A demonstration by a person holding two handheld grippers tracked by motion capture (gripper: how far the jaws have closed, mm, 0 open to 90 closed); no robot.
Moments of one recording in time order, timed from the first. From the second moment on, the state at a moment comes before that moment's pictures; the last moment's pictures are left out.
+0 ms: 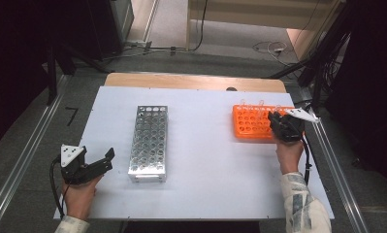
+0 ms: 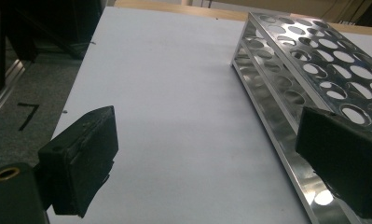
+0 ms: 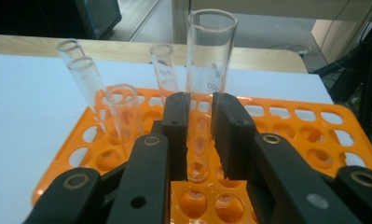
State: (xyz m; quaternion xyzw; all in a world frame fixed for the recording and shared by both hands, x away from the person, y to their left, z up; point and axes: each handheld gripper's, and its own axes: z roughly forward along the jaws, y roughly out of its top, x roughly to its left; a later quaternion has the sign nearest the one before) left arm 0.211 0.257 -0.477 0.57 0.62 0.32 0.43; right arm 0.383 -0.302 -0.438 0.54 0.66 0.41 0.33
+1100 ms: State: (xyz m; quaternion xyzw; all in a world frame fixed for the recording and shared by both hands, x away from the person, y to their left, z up) left arm 0.196 0.214 -0.444 0.61 0.56 0.27 0.49; right arm 0.294 -0.250 -0.430 0.44 0.75 0.43 0.25
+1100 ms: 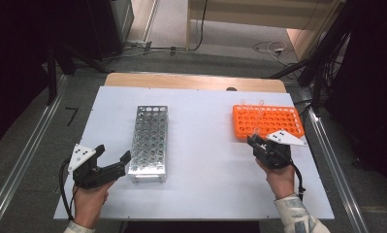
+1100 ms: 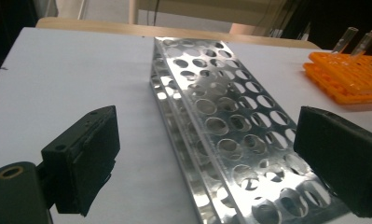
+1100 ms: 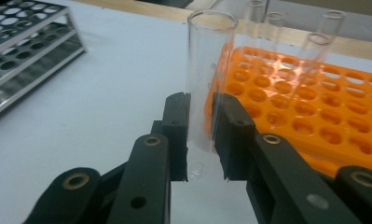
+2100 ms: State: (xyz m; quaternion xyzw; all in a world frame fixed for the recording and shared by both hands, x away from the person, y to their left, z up) left arm 0.218 0.108 -0.430 0.70 0.45 0.26 0.49; right arm 0.270 -0.184 -0.441 0.37 0.80 0.43 0.20
